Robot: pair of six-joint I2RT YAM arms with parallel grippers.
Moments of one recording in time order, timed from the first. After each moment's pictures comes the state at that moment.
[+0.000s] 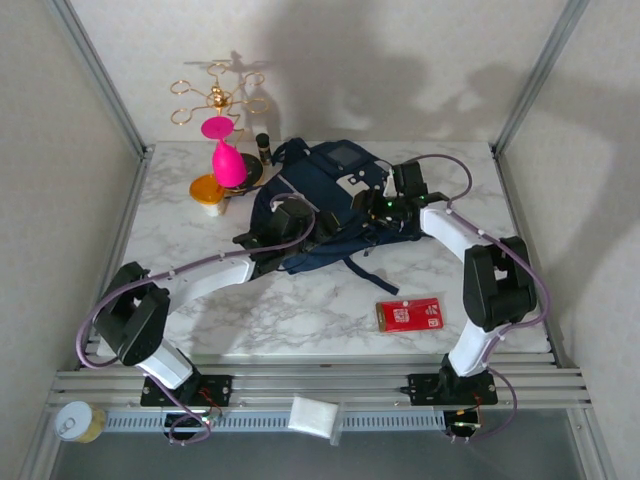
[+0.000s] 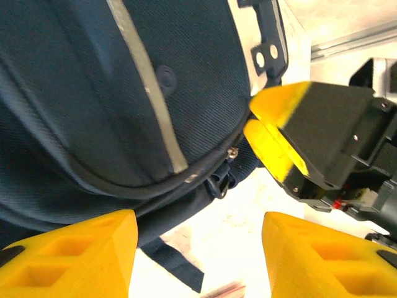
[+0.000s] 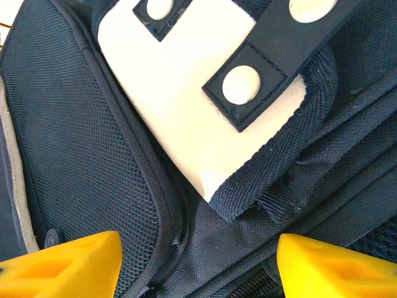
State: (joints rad) left arm -0.72 1.59 1.05 -0.03 -0.05 -1.15; right arm 0.33 1.76 1.24 -0.35 -0.37 0.58
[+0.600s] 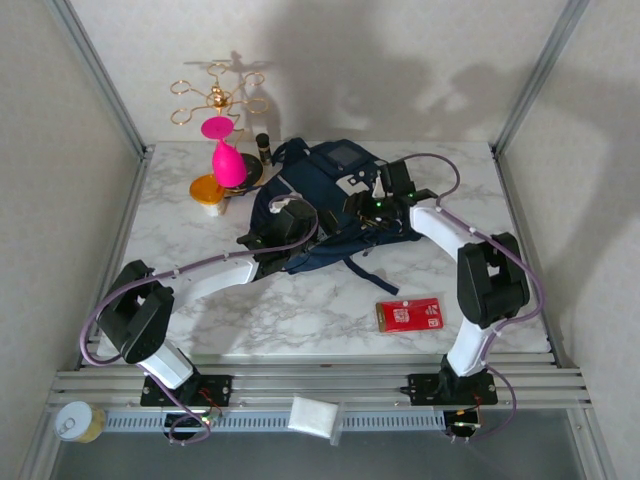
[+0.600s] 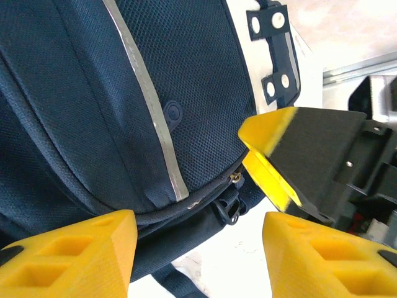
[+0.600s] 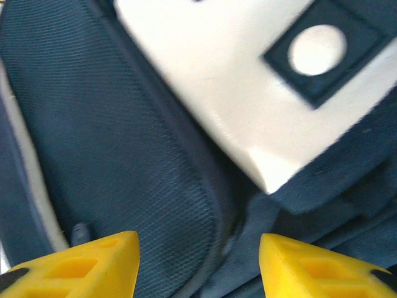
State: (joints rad) left arm -0.74 1.60 1.05 -0.04 -0.16 -1.15; right arm 0.40 1.78 1.29 -0.39 -0.34 0.63
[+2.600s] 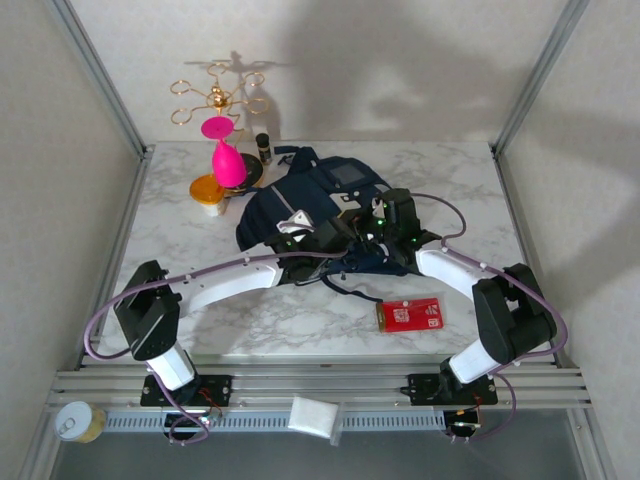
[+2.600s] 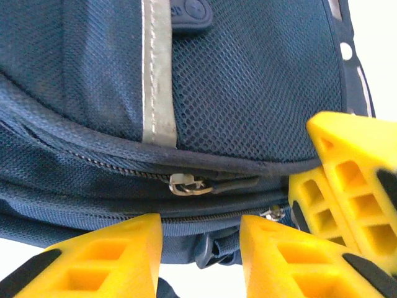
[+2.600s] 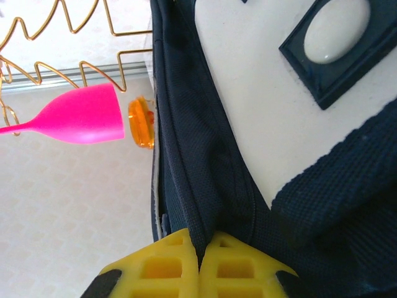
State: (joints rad) left arm -0.95 1.68 1.30 -0.56 -0.48 -1.51; right arm 0.49 1.54 0.87 0.21 -0.49 1.37
